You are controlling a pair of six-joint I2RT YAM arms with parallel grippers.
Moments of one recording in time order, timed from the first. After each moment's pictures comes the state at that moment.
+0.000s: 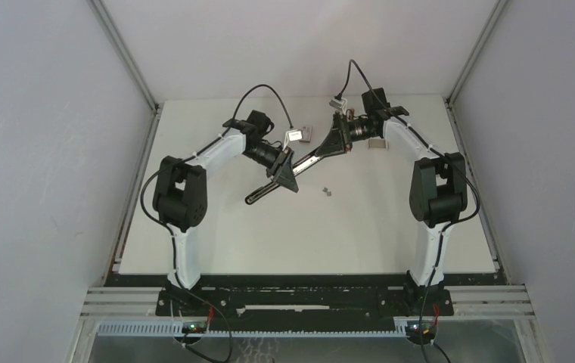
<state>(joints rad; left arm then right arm) -0.41 2.04 1.65 -0.95 1.06 0.40 0.20 2.01 1.68 -0.73 -1.33 0.02</state>
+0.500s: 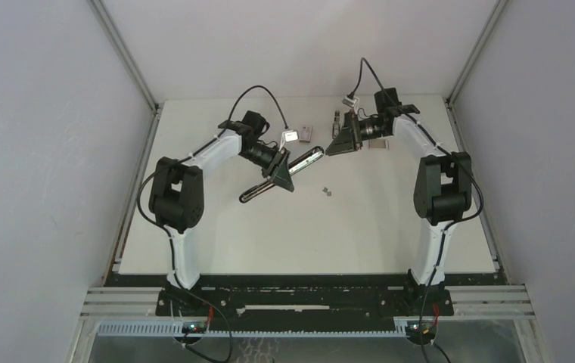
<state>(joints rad) -0.40 2.01 1.60 -0.90 1.00 0.38 0.15 2.02 1.69 -0.80 -1.30 -0.10</state>
